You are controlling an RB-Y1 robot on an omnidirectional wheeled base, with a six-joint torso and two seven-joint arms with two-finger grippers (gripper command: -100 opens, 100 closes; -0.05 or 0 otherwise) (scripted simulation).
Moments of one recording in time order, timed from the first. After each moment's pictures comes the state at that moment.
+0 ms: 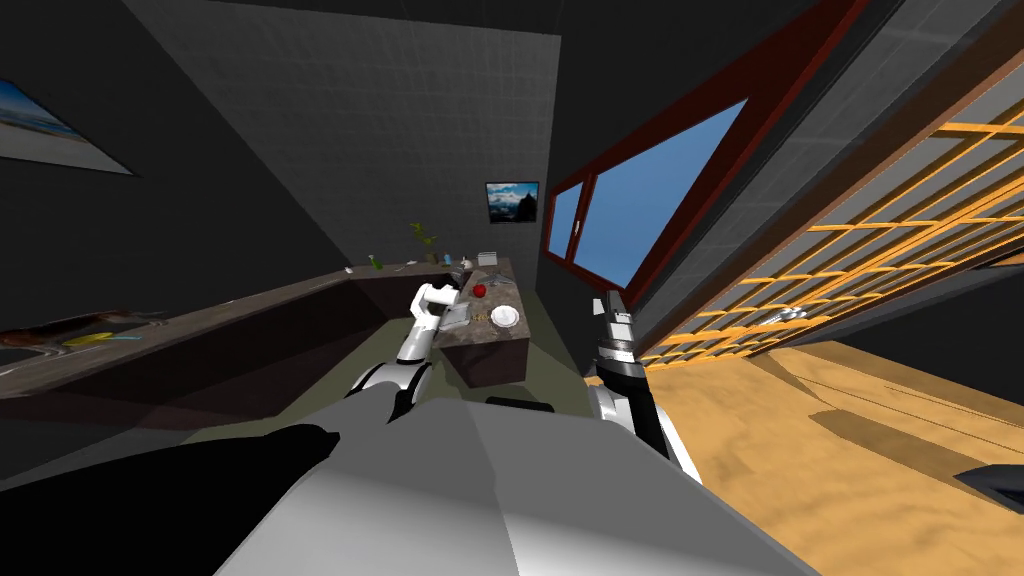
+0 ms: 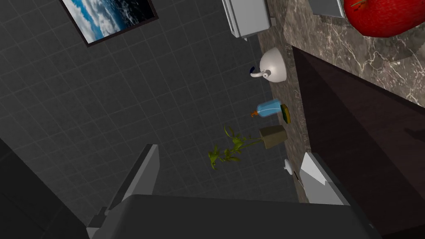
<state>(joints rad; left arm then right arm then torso) -0.49 0.44 0.13 -1.68 -0.01 0.77 -0.02 0.48 0.00 0.05 -2.30 0.10 -0.40 0.03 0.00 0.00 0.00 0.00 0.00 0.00</state>
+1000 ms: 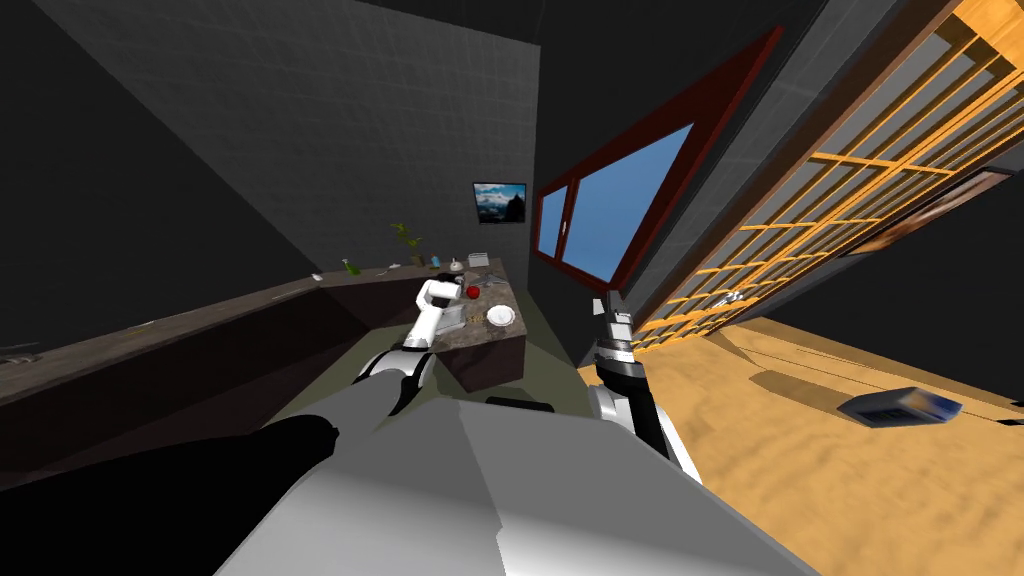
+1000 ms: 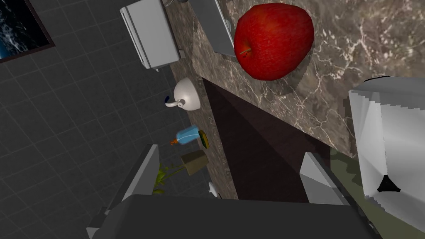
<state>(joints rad) -0.61 0.45 0.15 -1.47 0.05 1.04 0.03 0.48 0.00 0.05 -2.30 0.10 -0.40 0.03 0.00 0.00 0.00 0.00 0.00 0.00</state>
